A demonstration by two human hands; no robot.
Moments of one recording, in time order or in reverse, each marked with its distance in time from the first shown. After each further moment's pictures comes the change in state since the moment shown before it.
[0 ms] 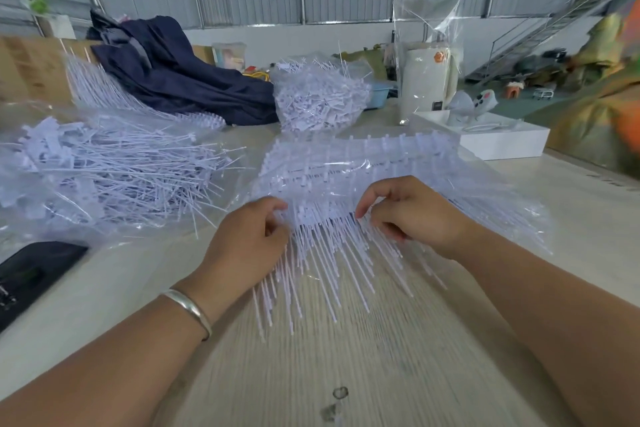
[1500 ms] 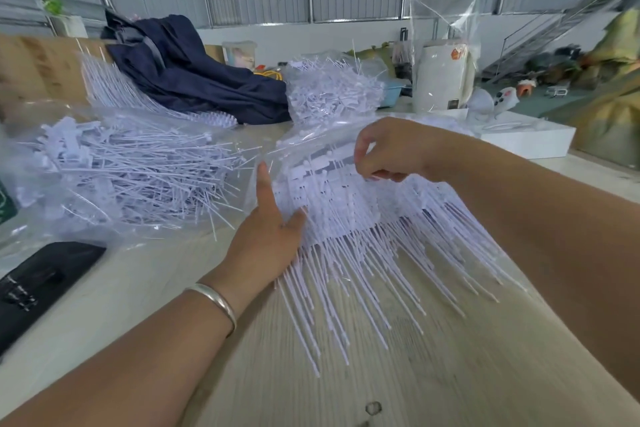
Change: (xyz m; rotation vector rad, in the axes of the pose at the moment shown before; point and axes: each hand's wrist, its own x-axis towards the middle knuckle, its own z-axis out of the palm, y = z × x) left_hand 0.011 -0.003 0.004 -0.091 -0.047 -0.195; right_hand 0.069 -0.063 -0.010 -0.426 -0.119 0.060
